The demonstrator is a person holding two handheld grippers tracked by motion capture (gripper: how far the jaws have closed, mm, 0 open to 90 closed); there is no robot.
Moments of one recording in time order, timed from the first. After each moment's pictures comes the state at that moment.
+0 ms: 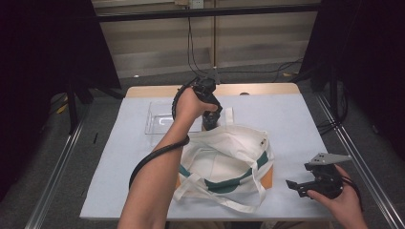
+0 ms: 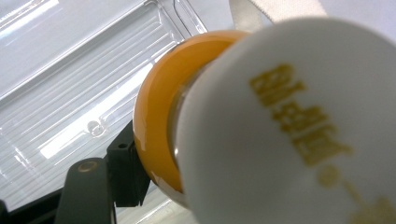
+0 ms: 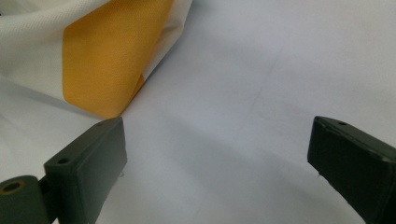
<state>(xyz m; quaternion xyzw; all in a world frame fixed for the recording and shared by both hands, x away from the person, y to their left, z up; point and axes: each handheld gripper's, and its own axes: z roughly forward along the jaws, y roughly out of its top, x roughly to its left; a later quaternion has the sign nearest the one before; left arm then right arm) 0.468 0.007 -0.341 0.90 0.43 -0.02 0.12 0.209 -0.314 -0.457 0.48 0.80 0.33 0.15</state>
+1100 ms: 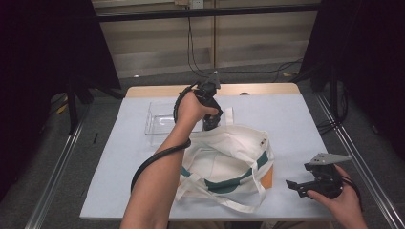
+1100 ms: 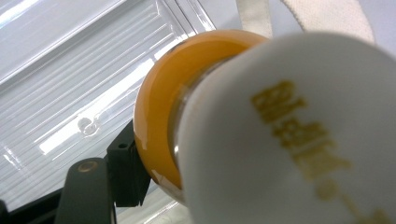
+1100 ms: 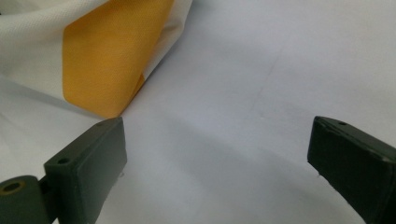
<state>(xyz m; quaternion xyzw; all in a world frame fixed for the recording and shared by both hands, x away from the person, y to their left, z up) 0.467 0.005 -0.356 0.89 0.43 -0.02 0.11 0.209 -0.314 -0.458 0.48 0.80 0.33 0.15</state>
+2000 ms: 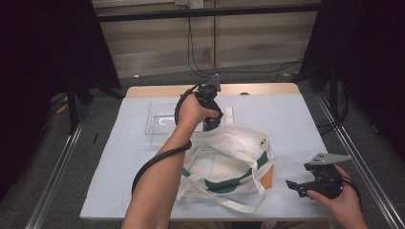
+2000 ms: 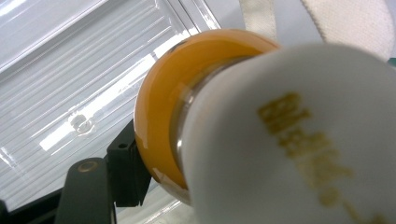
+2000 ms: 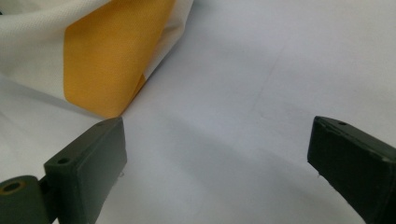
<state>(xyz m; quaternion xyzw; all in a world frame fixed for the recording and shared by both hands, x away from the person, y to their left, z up) 0.465 0.003 -0.363 0.90 0.43 -0.02 0.10 0.209 -0.314 -0.457 0.48 0.80 0.33 0.15</state>
